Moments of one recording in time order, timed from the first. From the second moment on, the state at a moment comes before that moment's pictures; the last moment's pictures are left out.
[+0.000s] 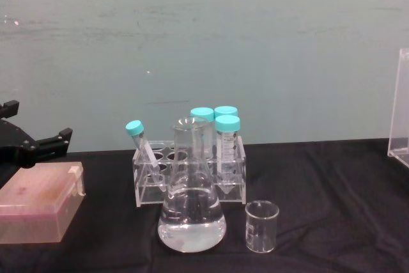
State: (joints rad) left arm -0.20 0.60 0.45 -1.41 -0.25 -0.12 0.03; right arm 0.34 0.17 0.10 -1.15 0.14 -0.20 0.17
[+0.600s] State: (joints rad) left arm -0.20 0.60 0.45 -1.41 -0.25 -0.12 0.03; right arm 0.34 0.17 0.10 -1.15 0.14 -0.20 0.17
